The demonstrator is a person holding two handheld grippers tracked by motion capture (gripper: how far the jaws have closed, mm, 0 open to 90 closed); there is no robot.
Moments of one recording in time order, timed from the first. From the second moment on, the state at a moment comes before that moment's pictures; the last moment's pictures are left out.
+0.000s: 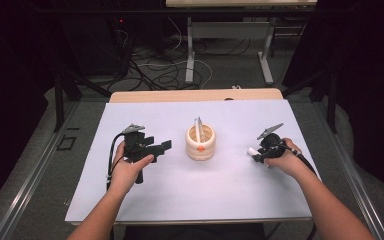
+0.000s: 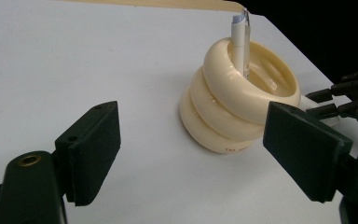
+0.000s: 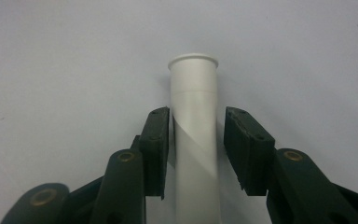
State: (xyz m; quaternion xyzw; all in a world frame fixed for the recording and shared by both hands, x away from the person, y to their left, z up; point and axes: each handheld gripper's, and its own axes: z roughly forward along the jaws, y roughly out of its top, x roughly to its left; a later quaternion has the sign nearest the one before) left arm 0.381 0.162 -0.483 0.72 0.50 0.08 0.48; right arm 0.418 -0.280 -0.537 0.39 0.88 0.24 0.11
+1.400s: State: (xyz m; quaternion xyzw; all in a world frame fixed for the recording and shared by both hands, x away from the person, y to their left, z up) left arm 0.378 0.159 -0.477 0.72 0.49 0.08 0.49; right arm 0.412 -0.277 -0.528 0.38 0.88 0.26 0.12
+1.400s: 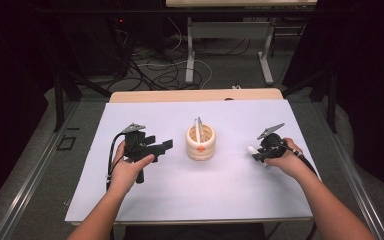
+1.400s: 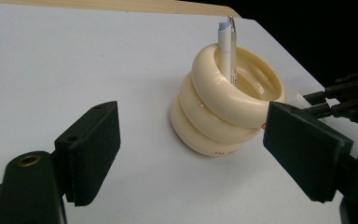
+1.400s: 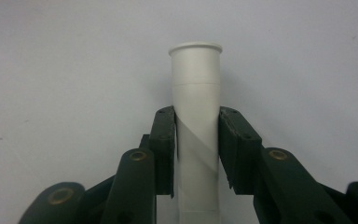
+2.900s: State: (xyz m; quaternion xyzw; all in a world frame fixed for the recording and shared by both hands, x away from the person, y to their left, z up) left arm 0.367 0.141 -0.461 0.73 0.46 0.07 0.51; right arm 0.376 -0.208 -0.470 0.33 0.83 0.43 0.13
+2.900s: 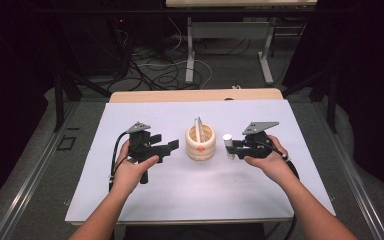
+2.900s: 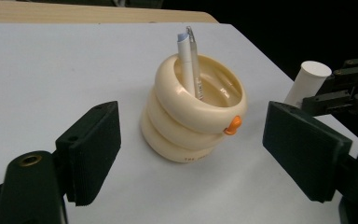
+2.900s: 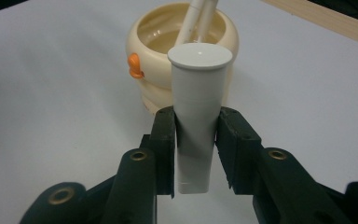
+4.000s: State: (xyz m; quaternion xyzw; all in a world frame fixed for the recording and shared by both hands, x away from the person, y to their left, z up) left arm 0.359 0.068 -0.447 0.76 0.39 0.05 0.52; right arm 0.348 -0.159 -0.464 0.29 0.82 0.48 0.10
